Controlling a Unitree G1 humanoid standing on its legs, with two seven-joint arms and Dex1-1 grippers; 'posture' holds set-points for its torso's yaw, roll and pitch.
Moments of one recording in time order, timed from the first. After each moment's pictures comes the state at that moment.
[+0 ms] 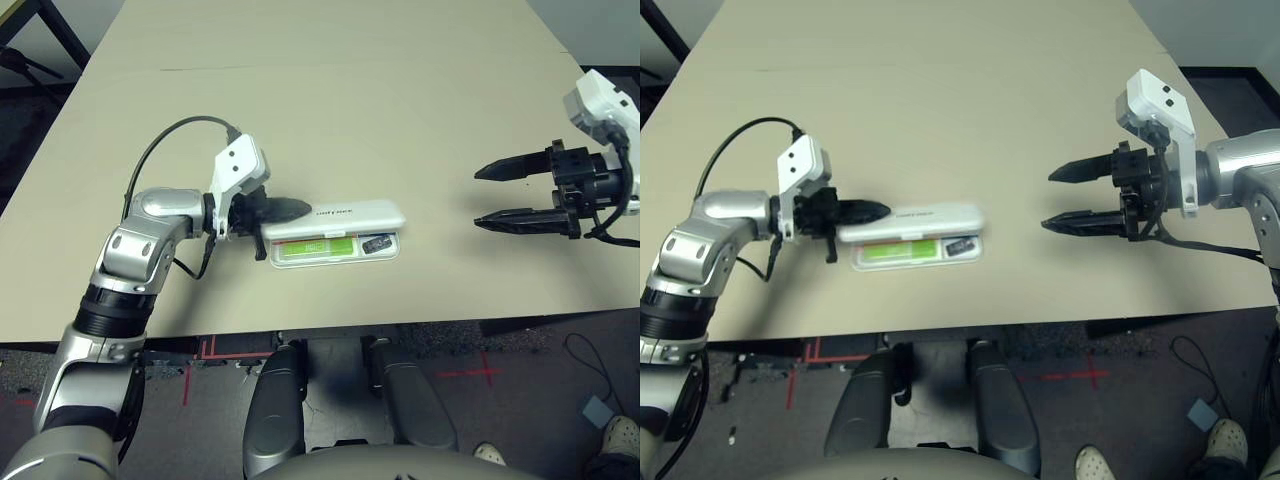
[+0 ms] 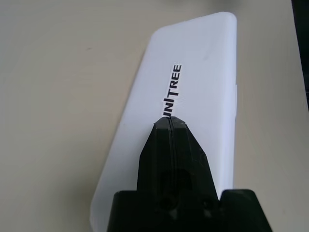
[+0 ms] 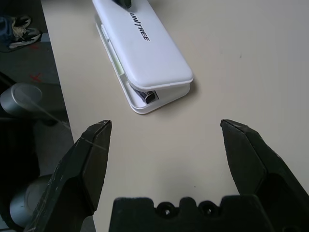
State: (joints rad) left arm -0.51 0.66 -0.13 -0.11 -0.32 0.55 -1.10; right arm -0.63 -1.06 0.02 -0.08 0.51 0.71 1.38
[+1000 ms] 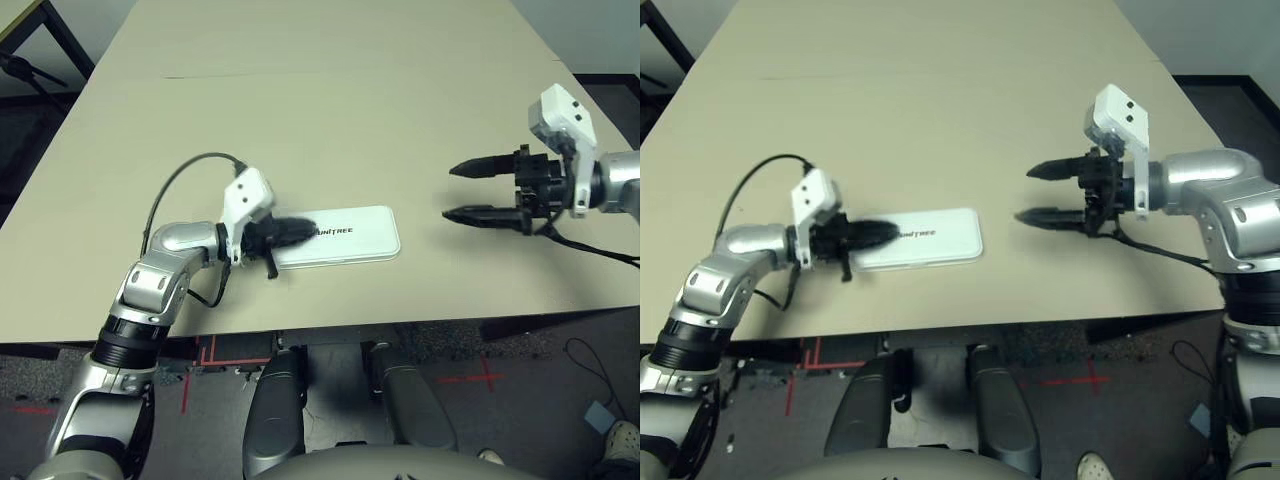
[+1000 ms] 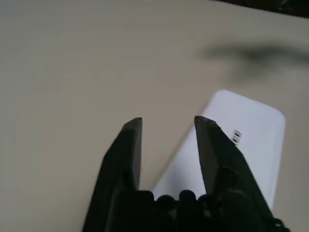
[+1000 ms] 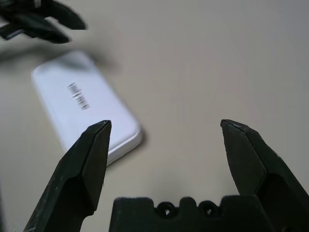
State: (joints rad) left arm -0.36 0.50 0.14 -0.11 -0.44 0.42 -0.83; right arm -0.61 -0.74 -0.11 0.09 0.45 0.53 1.02
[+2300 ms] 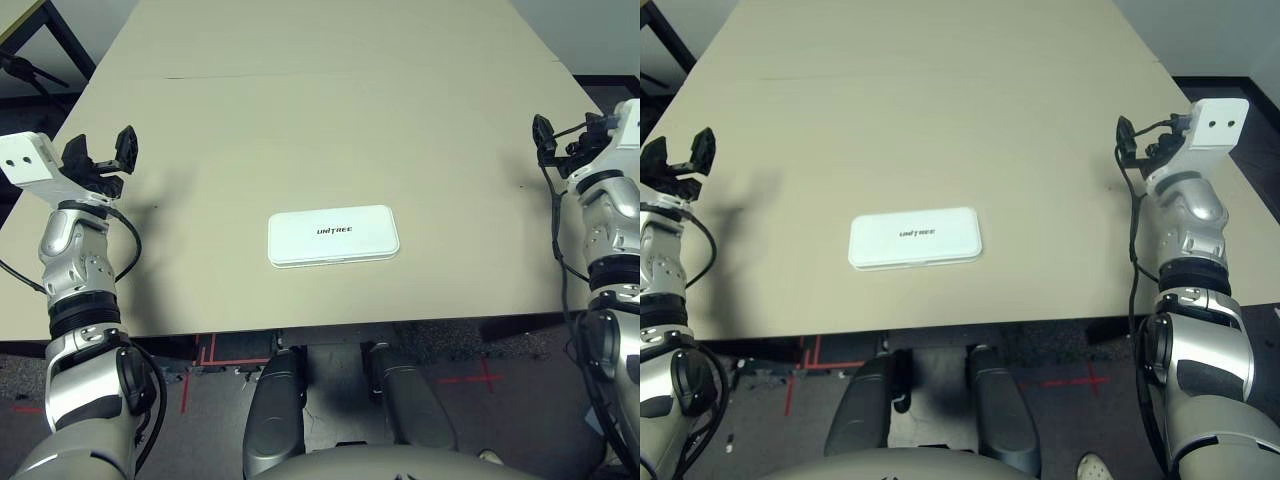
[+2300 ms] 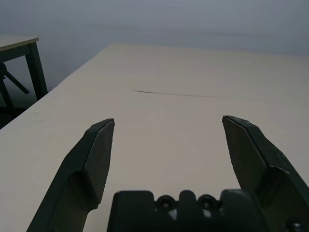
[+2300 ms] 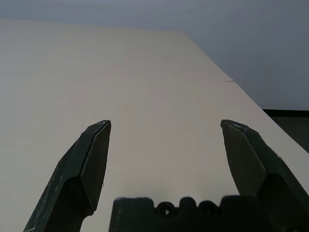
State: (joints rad) left arm -0.58 0.57 0.49 0.65 -0.41 -0.11 -0.45; right arm -0.75 -0.59 -0.34 0.91 0.26 -0.23 0.41
